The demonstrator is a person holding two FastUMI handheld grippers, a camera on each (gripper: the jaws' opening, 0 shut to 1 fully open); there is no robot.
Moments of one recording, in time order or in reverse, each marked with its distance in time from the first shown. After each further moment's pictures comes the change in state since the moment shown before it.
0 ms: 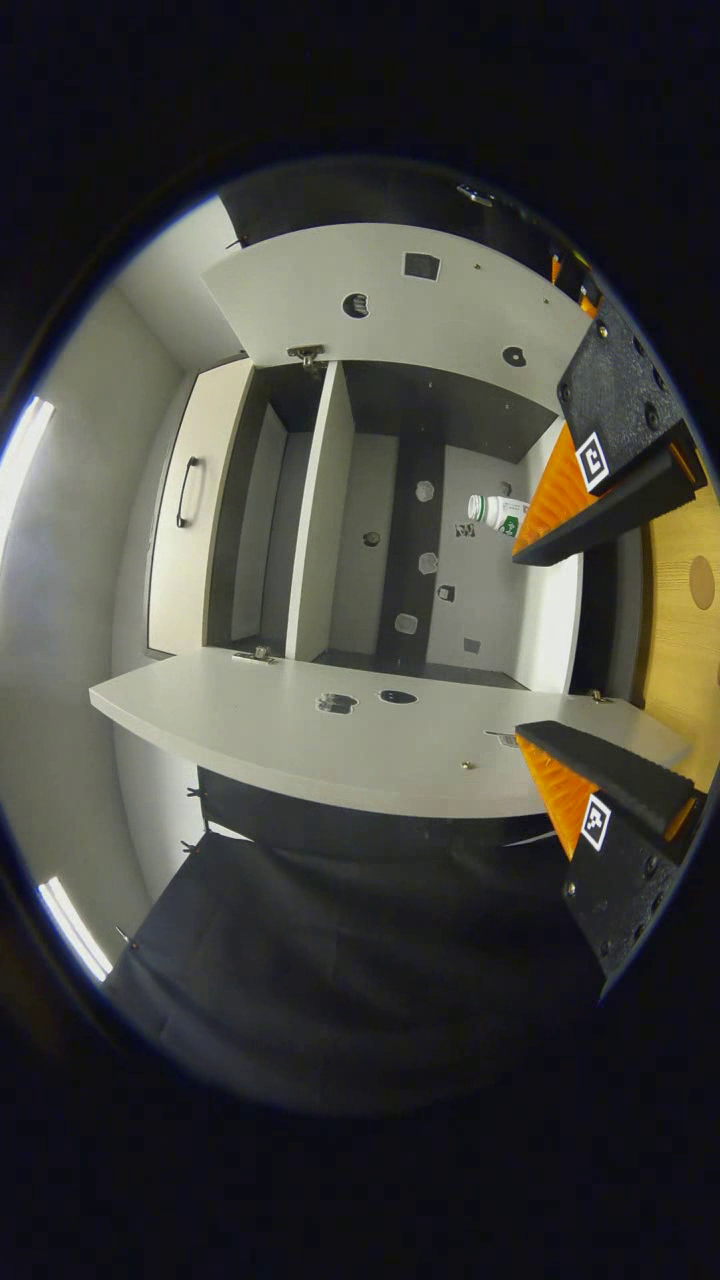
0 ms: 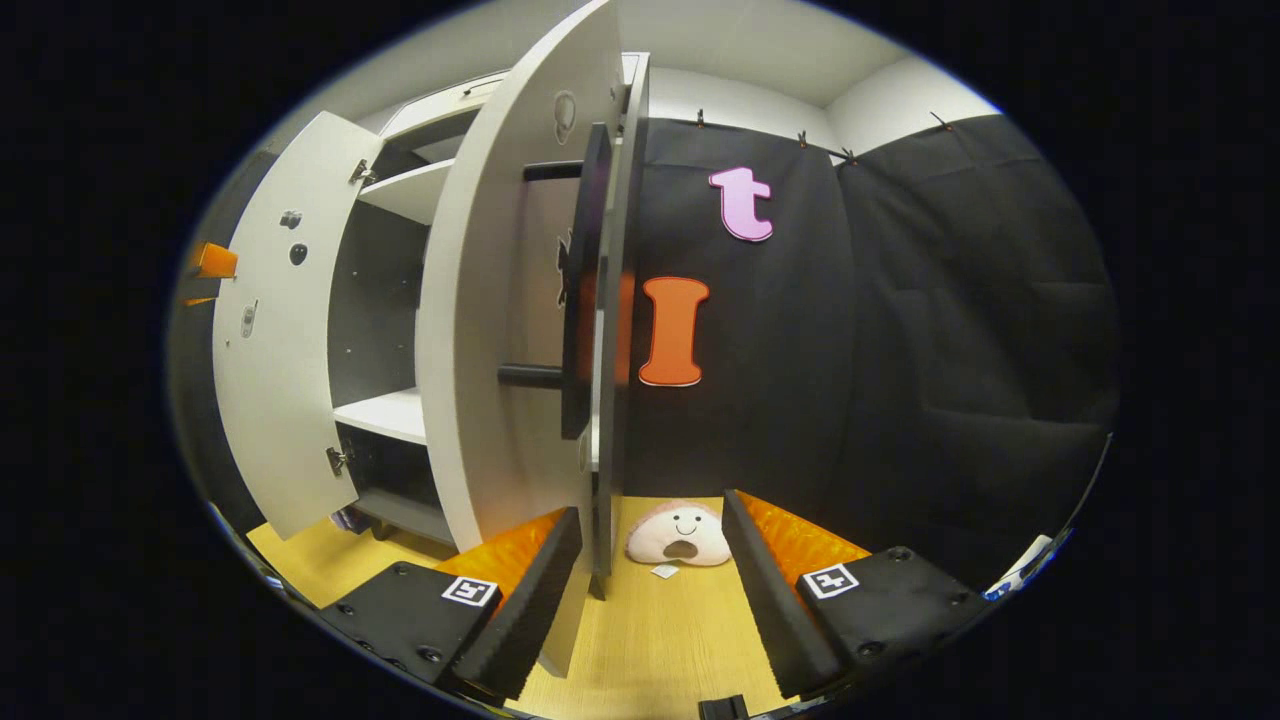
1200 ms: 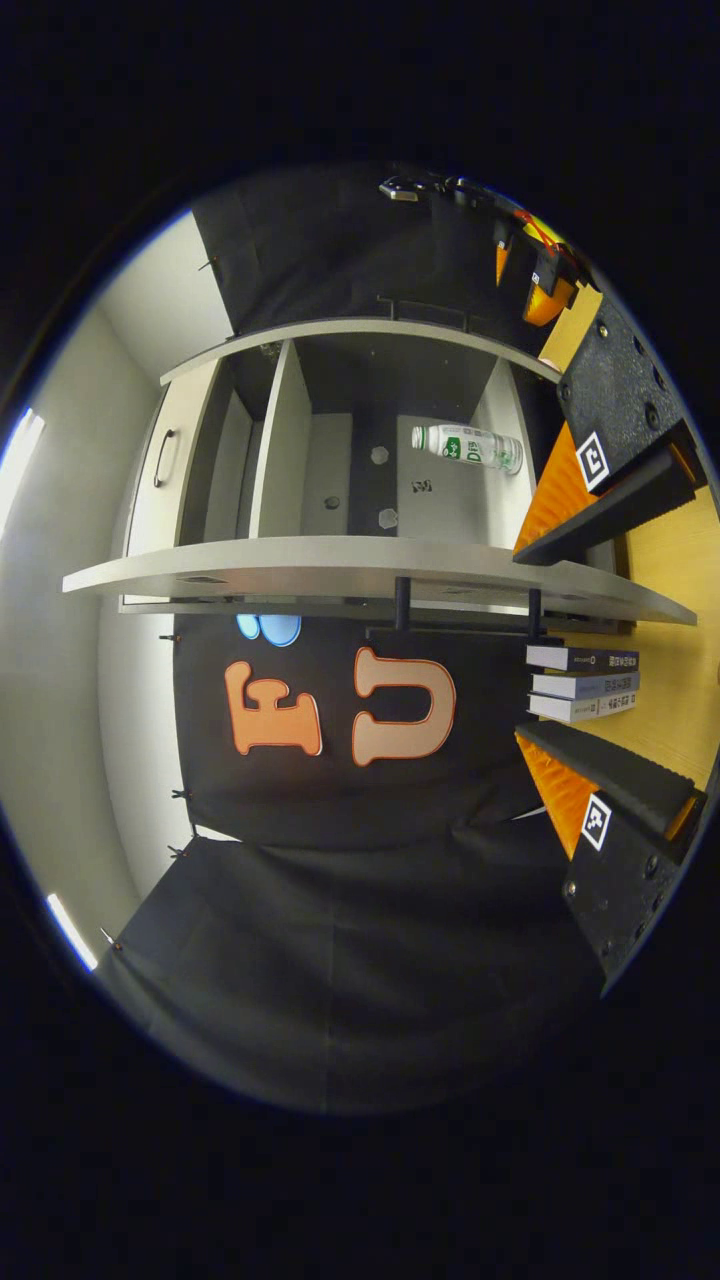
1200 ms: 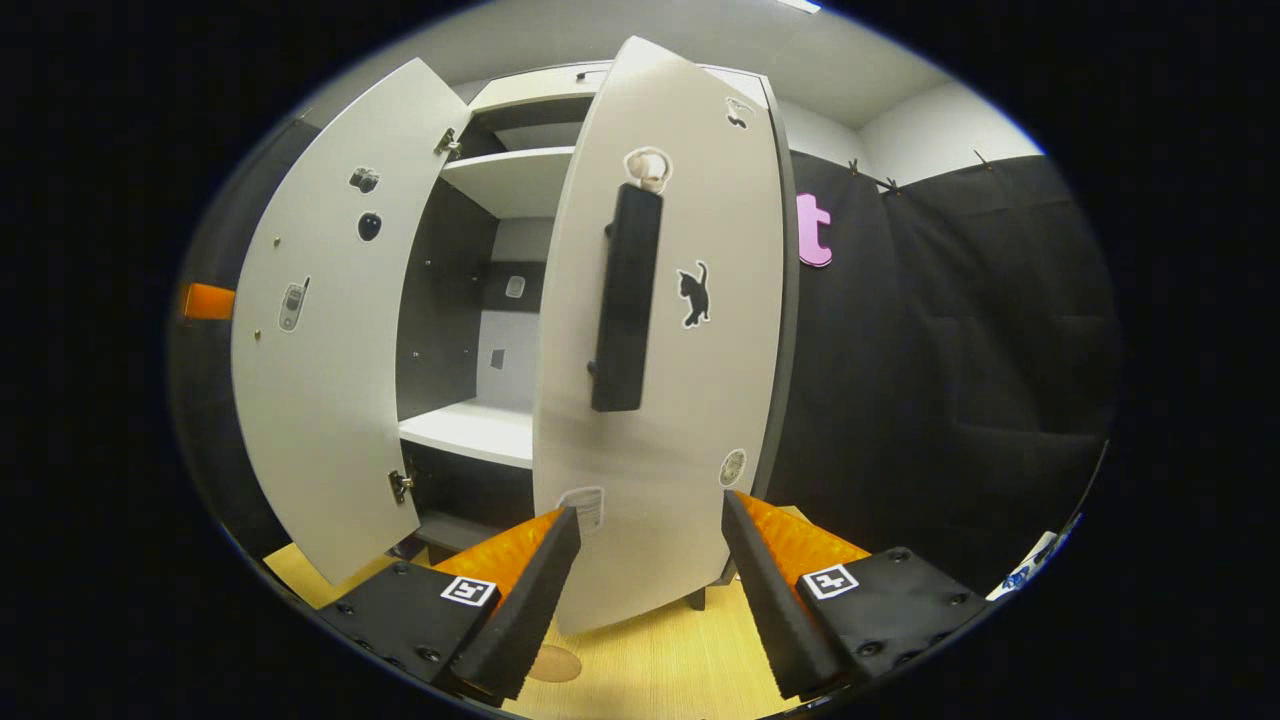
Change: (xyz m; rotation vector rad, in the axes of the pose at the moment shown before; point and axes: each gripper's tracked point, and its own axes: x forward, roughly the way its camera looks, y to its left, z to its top) left arm 0.007 0.134 -0.049 0.073 0.067 -0.074; right arm -0.006 0.194 0.015 -0.025 -0.032 0.014
